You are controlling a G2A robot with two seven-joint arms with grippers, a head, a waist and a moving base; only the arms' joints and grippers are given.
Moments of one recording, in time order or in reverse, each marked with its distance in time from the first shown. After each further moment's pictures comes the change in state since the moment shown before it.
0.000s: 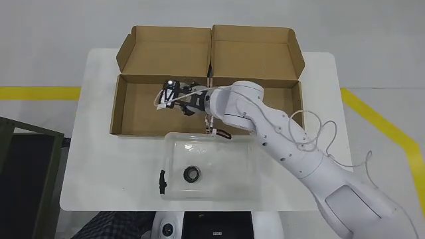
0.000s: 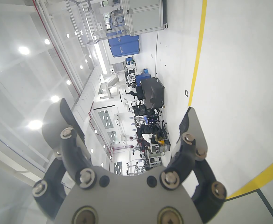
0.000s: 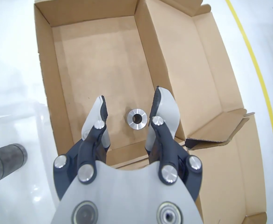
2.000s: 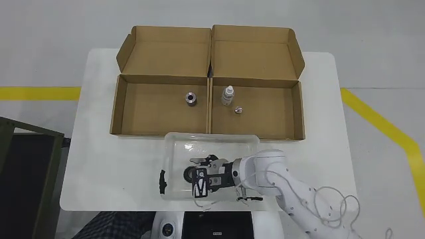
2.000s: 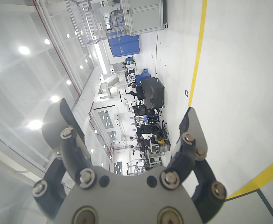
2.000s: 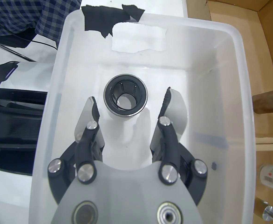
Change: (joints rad) left arm 0.000 0.000 0.000 0.000 0.000 0.000 0.000; right arm -0.575 0.181 0.151 -0.319 -0.259 -0.407 -0.205
